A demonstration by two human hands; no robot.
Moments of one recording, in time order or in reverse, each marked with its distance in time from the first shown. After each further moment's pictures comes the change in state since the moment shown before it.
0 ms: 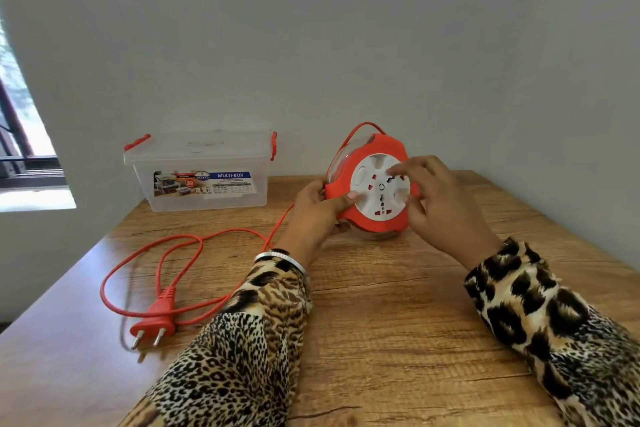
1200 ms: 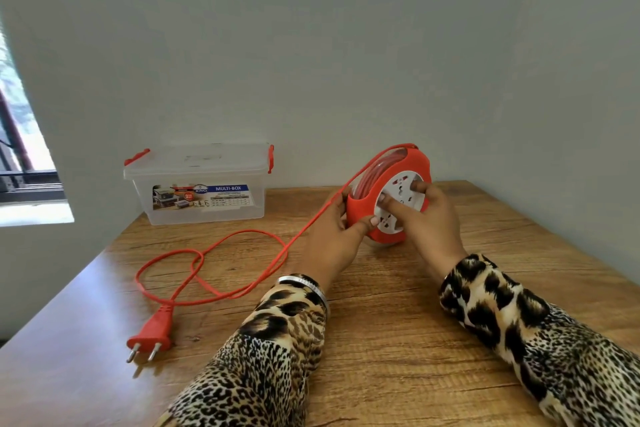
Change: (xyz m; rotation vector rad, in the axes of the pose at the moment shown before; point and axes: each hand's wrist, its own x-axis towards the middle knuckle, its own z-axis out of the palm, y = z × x) left_hand -0.013 -0.017 0.023 0.228 -0.104 0.263; right_hand -0.002 0.001 0.037 0.686 0.198 0.651
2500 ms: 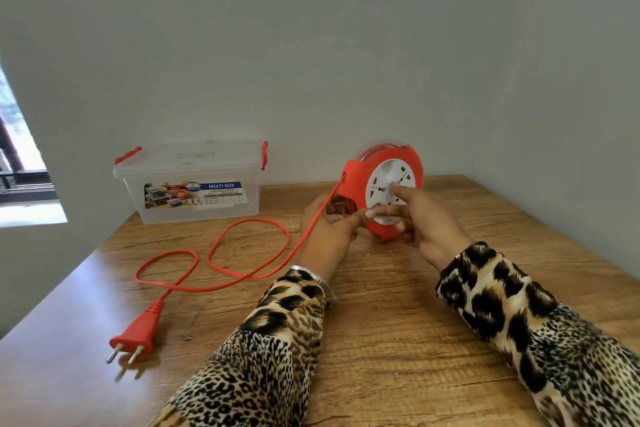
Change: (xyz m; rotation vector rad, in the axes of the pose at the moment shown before) left_hand 0.005 -0.003 0.006 -0.088 0.192 -0.095; right_hand 0.004 -0.027 -0.007 0.328 -0.213 0.526
